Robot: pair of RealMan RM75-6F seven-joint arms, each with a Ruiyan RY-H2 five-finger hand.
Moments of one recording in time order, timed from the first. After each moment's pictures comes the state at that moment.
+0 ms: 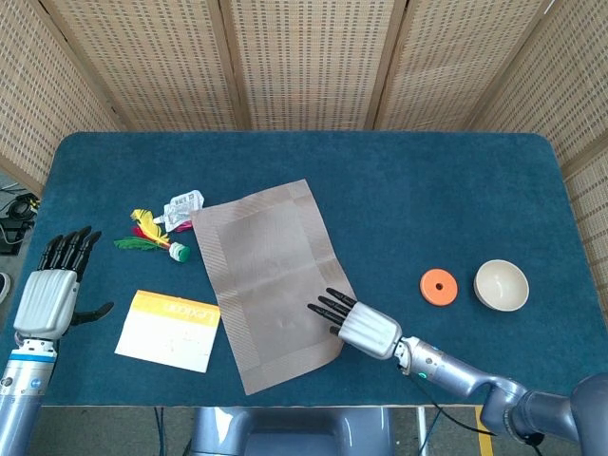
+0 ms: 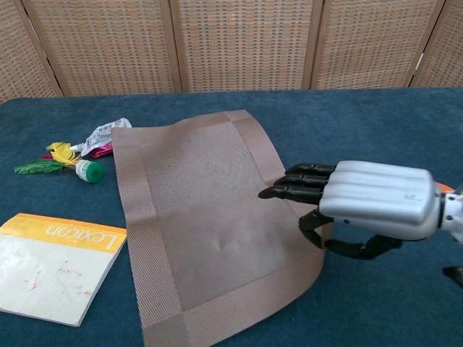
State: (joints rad) left arm -0.25 -1.12 -0.11 -1.90 1.33 1.40 0.28; right arm 0.74 -1.51 -0.14 -1.27 -1.89 1.14 -0.11
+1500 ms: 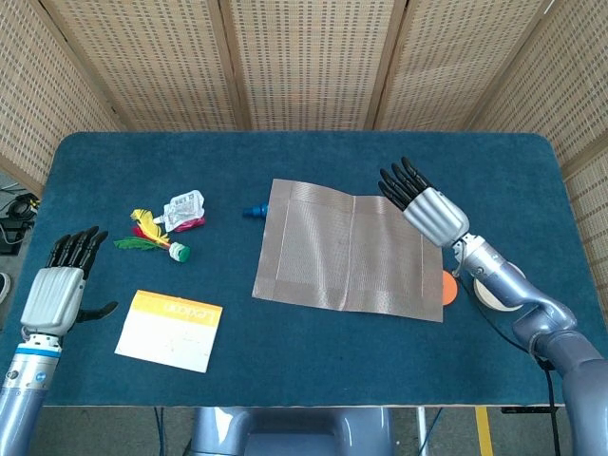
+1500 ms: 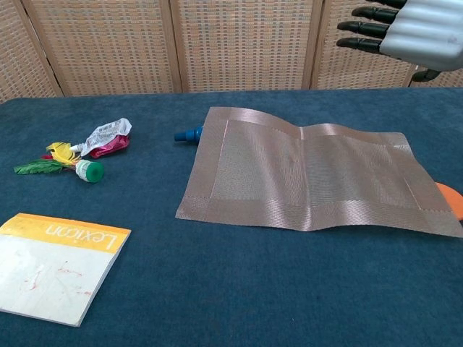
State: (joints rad) left arm -0.28 -1.13 -0.11 -1.86 1.32 1.35 0.26; right arm 0.80 -1.52 0.05 -0.63 -1.75 1.25 -0.36
